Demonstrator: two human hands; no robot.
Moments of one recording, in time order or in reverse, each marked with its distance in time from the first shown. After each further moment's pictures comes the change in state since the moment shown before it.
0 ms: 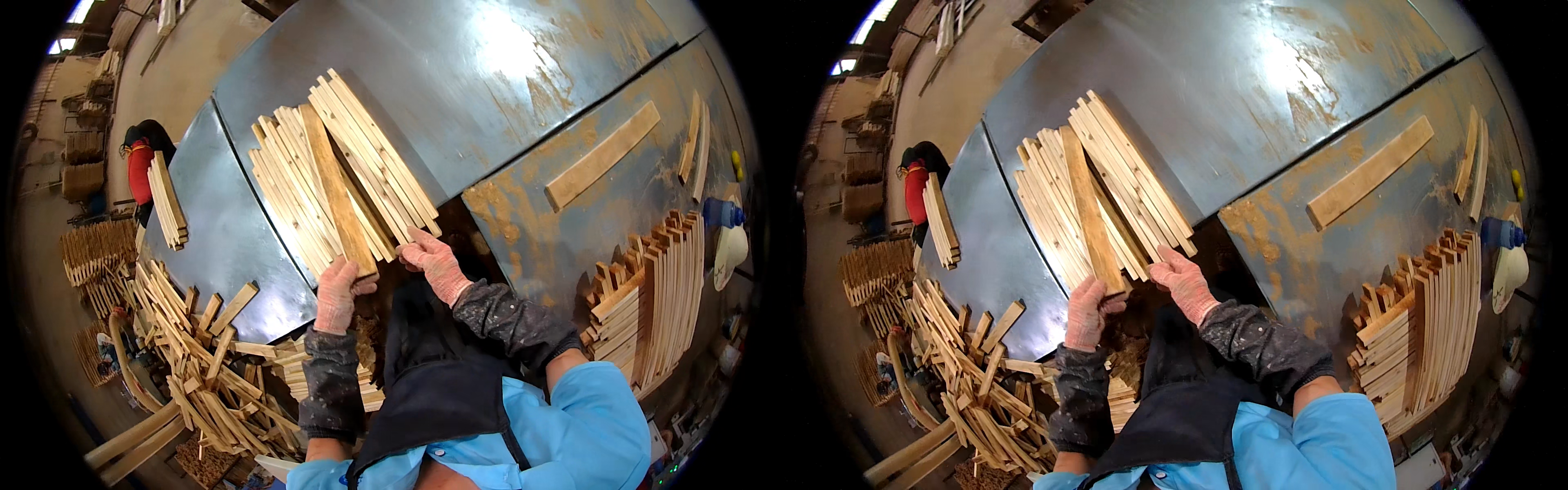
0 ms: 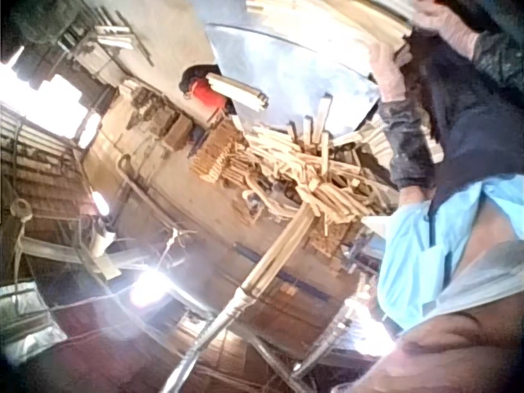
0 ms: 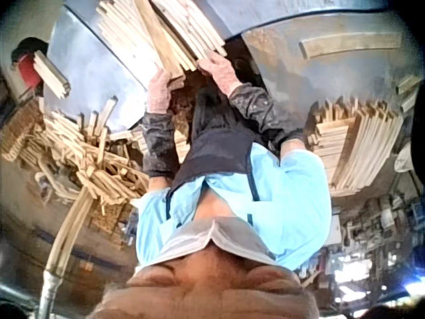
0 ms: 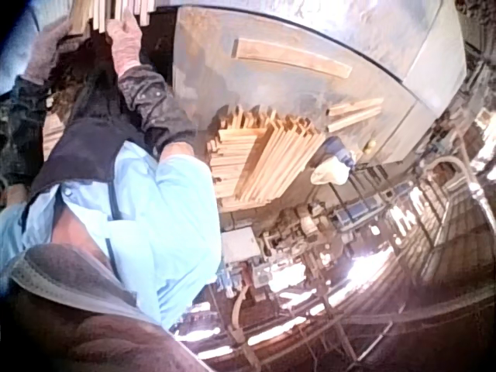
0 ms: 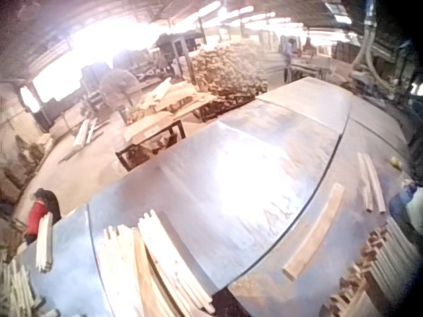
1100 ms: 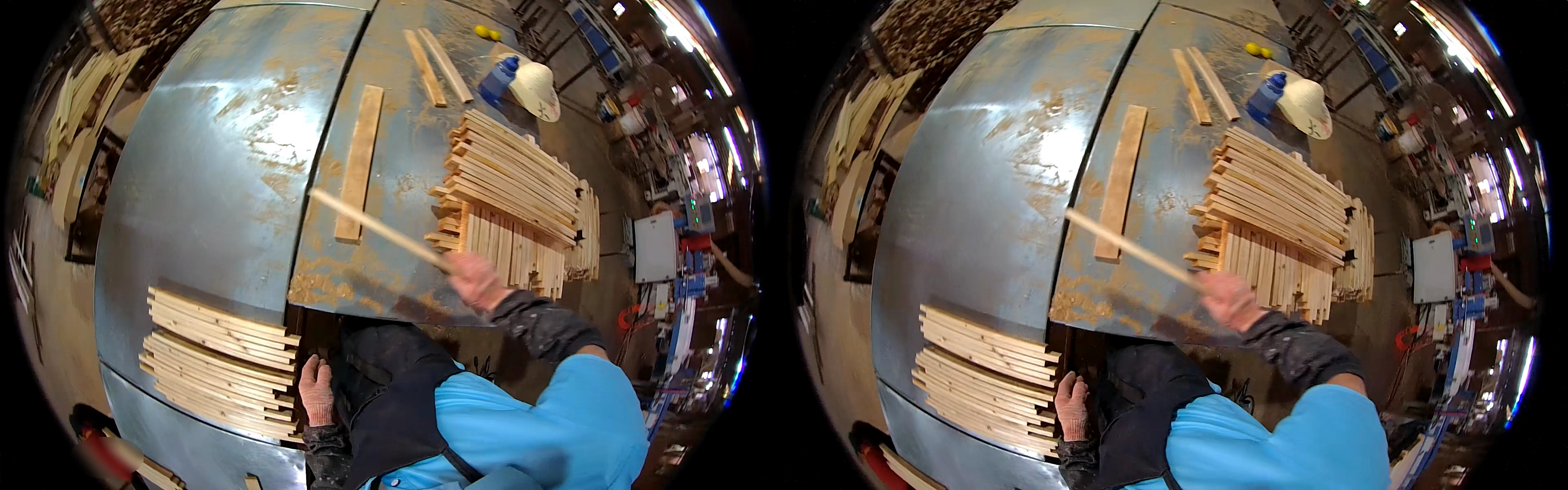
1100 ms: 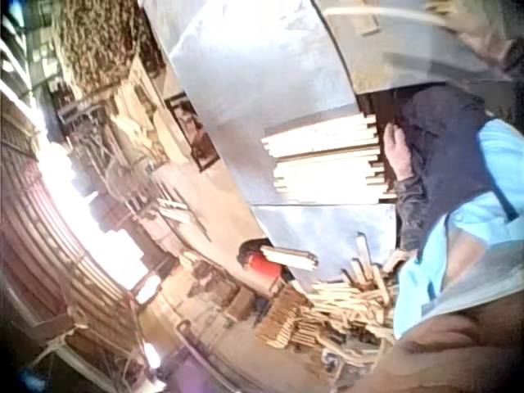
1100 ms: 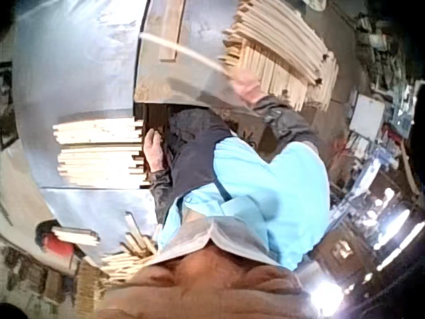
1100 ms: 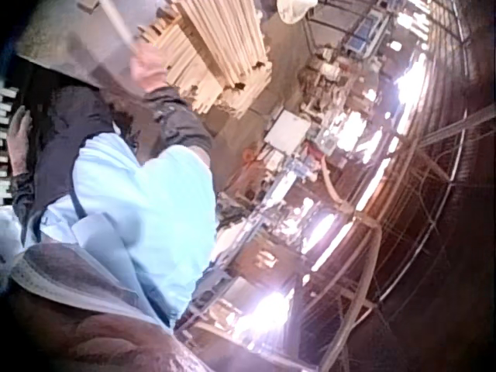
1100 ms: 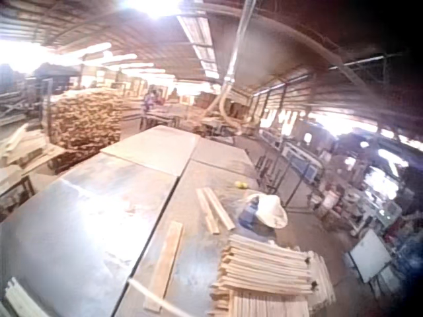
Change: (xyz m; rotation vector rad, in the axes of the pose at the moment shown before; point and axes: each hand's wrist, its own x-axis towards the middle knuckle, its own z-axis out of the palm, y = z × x) left_hand 0.060 -0.067 0.017 0.405 -0.399 -0.017; right_hand -0.261 -0.042 -0.173 -1.493 1.056 -0.732
